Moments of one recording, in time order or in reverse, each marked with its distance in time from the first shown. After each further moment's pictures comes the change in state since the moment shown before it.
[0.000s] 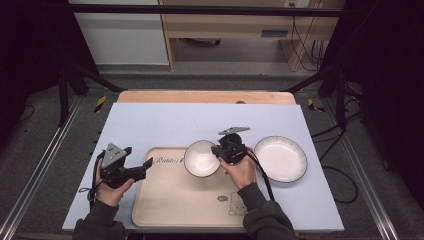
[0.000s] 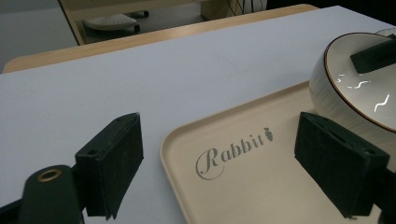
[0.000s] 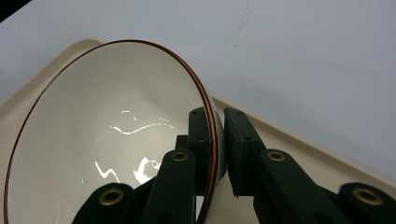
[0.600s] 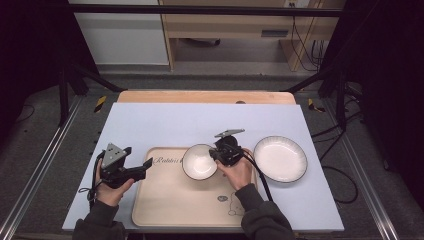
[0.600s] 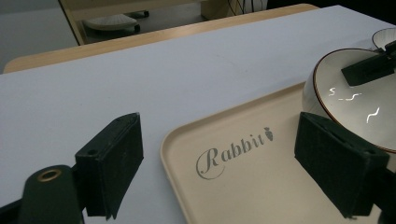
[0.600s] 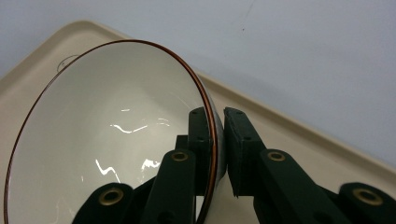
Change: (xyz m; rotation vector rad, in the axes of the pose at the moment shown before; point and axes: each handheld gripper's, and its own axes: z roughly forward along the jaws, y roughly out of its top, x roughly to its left) left arm 0.000 0.000 0.000 0.001 0.001 0.002; right arm 0.005 -0.005 0.013 0.040 -0.005 -0.011
